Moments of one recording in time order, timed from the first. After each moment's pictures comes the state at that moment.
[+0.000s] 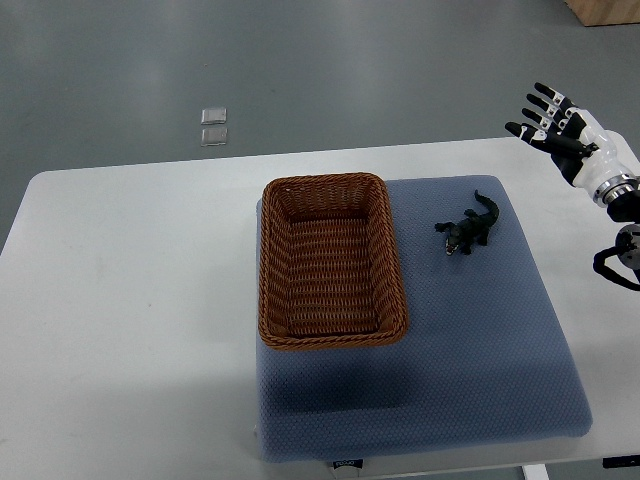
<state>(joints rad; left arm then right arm) -0.02 0.00 -0.09 -0.17 0.04 0.00 0.10 0.62 -0.35 1.11 0.64 -0.71 0.25 0.28</state>
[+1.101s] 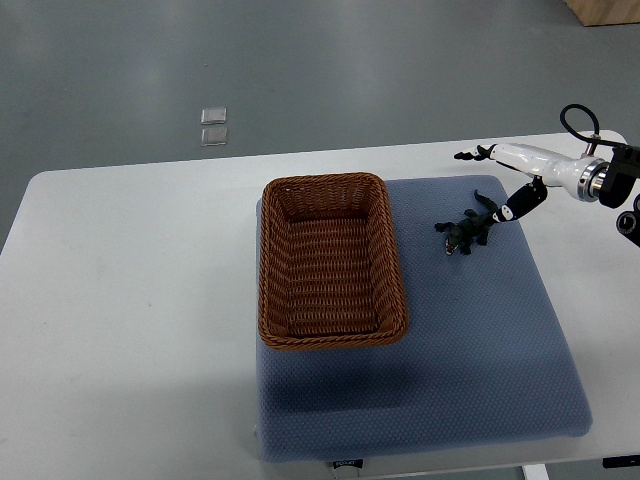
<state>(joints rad) -0.02 0.00 -0.09 -0.17 0.04 0.00 0.10 0.81 -0.59 0.52 0.89 -1.59 0.15 0.31</state>
